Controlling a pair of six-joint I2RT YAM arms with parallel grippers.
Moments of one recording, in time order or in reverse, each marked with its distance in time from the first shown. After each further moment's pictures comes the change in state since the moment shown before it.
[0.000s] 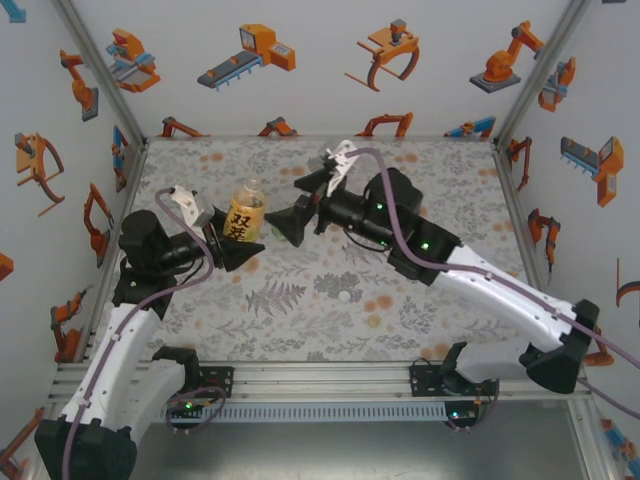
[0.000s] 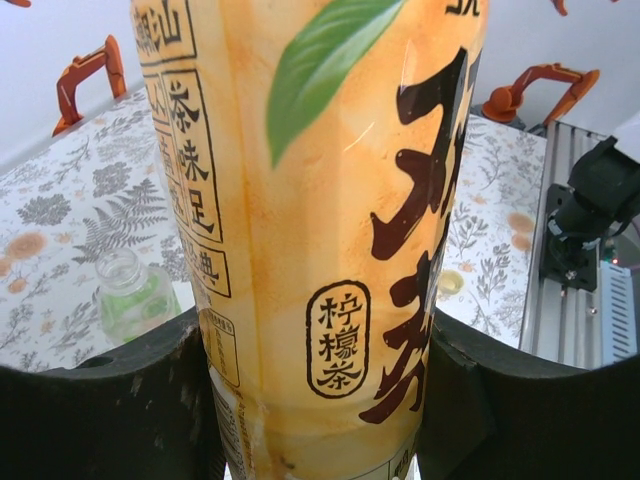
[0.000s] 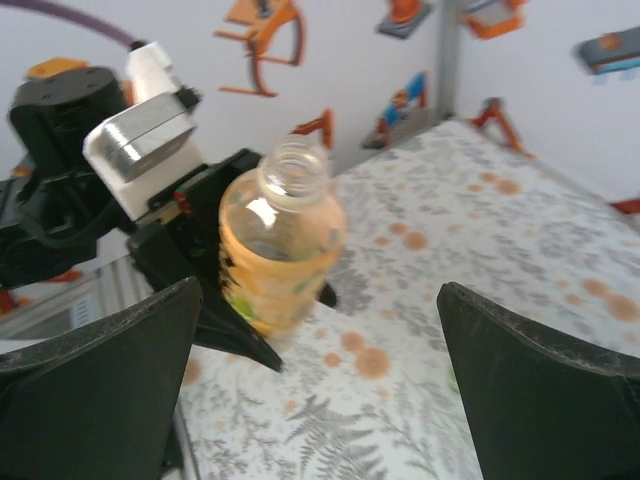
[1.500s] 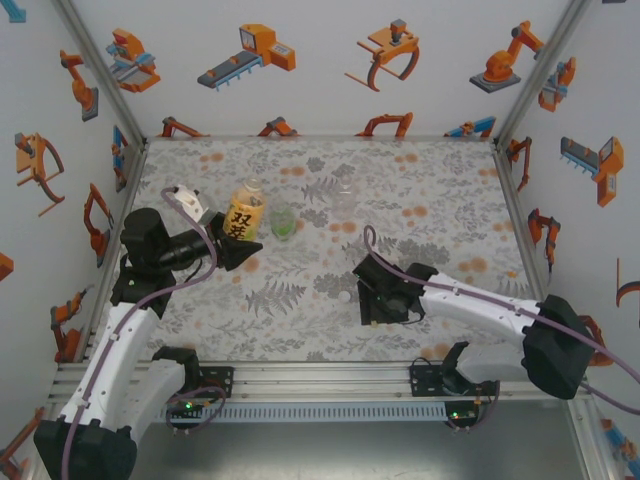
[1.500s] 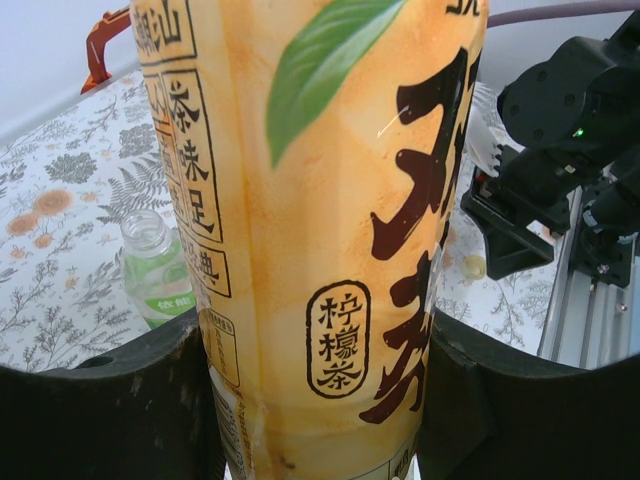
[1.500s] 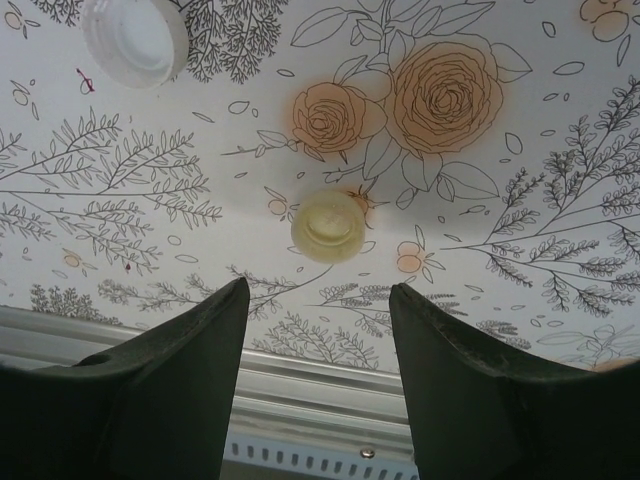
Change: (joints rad) left arm 0.000 0.004 0.022 -0.116 -0.076 0.069; right arm -0.051 0.004 -0.591 -0.710 0.189 0.621
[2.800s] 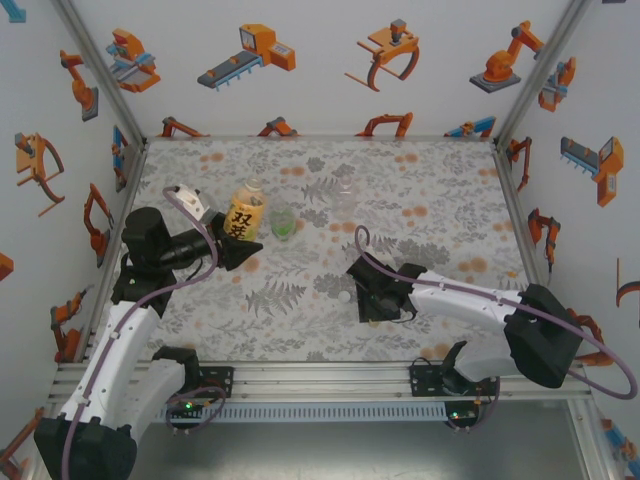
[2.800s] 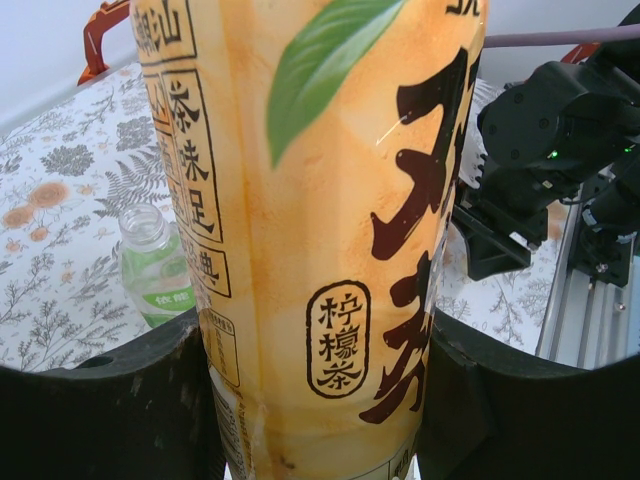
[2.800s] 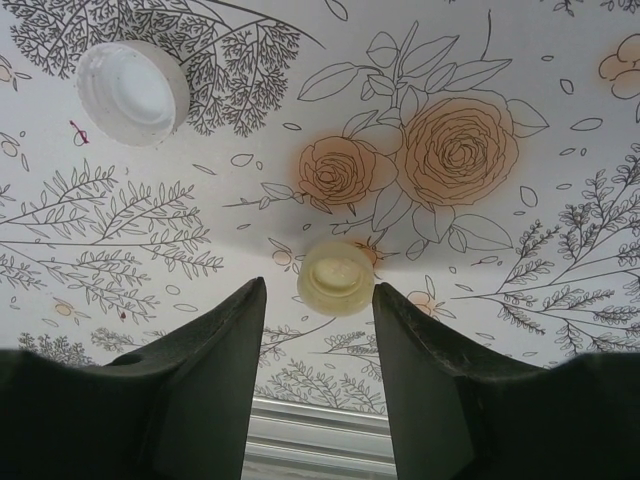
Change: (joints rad) left arm 0.000 0.010 0.000 -0.007 -0.003 0.000; right arm 0.001 0.087 -0.006 0.087 0.034 -0.010
